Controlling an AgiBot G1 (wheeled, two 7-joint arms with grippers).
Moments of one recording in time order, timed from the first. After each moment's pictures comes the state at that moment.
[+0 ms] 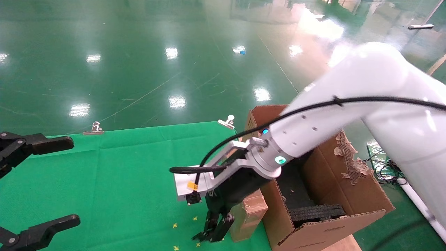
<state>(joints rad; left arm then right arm) -1.08 0.61 0.28 -1.28 0.73 1.50 -0.19 1.69 -0.93 -0.95 1.35 -1.50 -1.58 0.58</state>
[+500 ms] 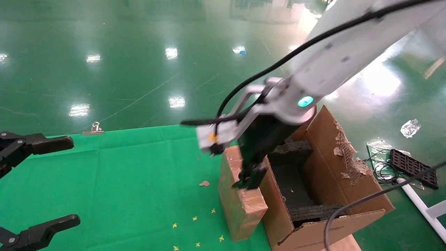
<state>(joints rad) -1.08 0.61 0.28 -1.28 0.73 1.49 -0.19 2.12 -0.94 -1.37 1.35 -1.49 -1.58 0.71</state>
